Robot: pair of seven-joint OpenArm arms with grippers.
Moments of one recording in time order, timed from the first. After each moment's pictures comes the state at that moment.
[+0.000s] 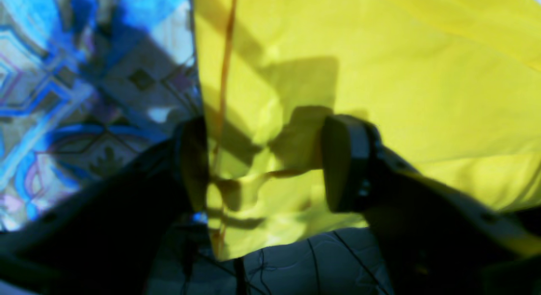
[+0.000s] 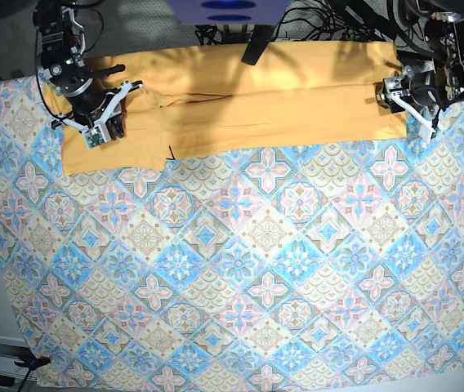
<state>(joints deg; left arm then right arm) 22.9 -22.6 -20.5 84.7 -38.4 -11.9 64.1 -29.6 18.7 3.5 99.3 7.7 18.0 -23.7</state>
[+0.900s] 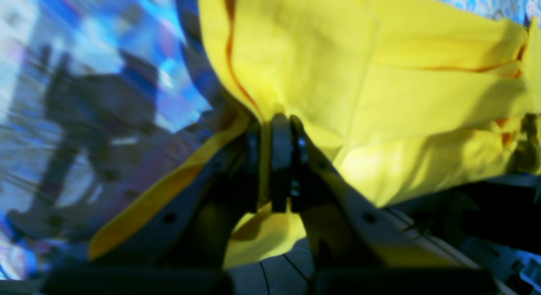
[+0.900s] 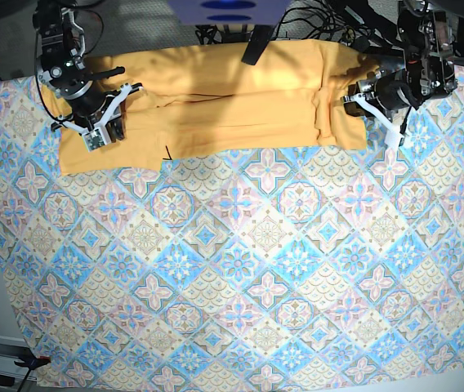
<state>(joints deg) 24.5 -17.3 -16.2 97.5 -44.7 -11.3 63.6 -28.6 18.6 3.4 99.2 7.7 17.9 -24.2</state>
